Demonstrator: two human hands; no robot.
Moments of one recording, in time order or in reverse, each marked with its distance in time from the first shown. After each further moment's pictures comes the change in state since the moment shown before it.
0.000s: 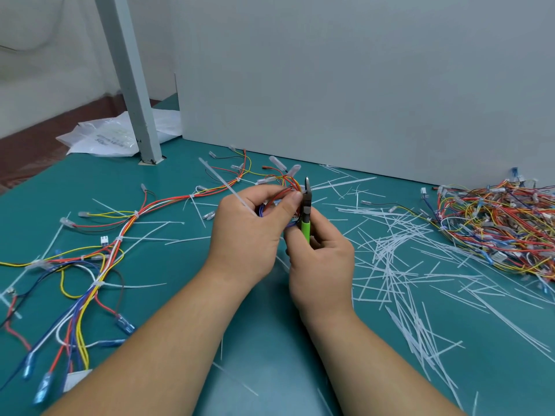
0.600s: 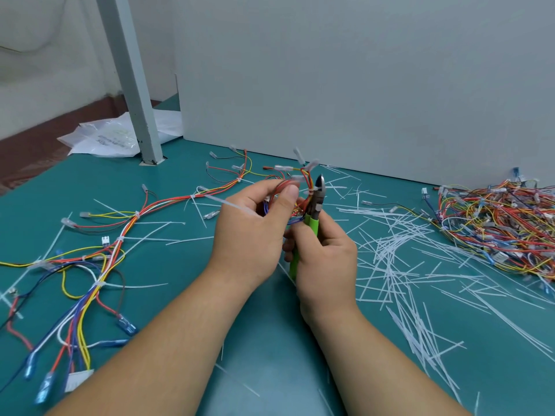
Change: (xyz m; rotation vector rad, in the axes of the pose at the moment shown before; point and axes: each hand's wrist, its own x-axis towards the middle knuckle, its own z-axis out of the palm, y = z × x) left_hand -0.005 0.006 0.004 -0.085 0.013 -0.059; right_hand 0.006 0.009 0.000 0.097 0.021 0.101
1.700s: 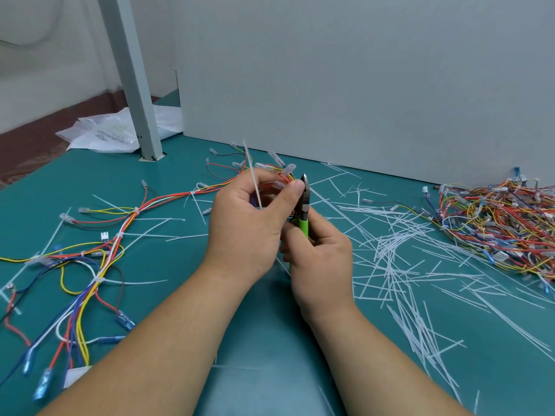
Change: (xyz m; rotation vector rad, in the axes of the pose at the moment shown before) left_hand 0.005 -0.002 -0.005 0.032 0.065 0.055; right_hand -0.007 -0.008 0.002 -0.103 -0.106 -0.076
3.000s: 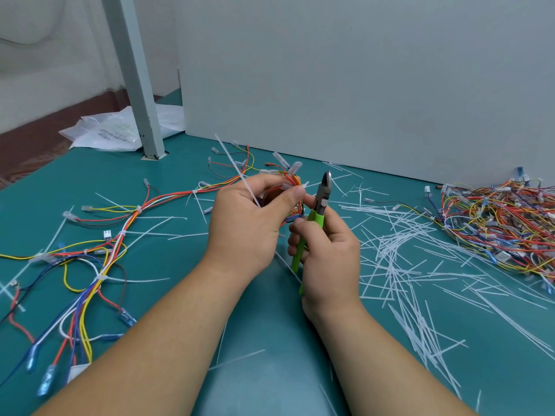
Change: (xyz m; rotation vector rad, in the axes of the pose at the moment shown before) left_hand 0.003 0.001 -0.004 0.055 -0.073 -0.005; right_hand 0.005 0.000 -0.001 0.126 0.120 0.156
